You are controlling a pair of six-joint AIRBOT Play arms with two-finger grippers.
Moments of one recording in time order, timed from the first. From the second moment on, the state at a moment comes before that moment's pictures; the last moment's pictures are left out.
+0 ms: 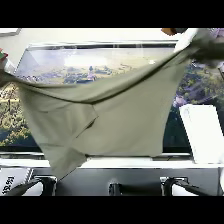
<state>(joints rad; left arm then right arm) 0.17 -1.20 1.54 1.27 -1.28 -1.91 -0.13 -1.43 1.84 2.11 -1.28 -1.32</state>
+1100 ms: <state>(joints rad) 0.30 -1.56 1.44 1.30 -1.31 -1.70 -0.37 -1.67 1.72 2.07 -1.39 -1.59</state>
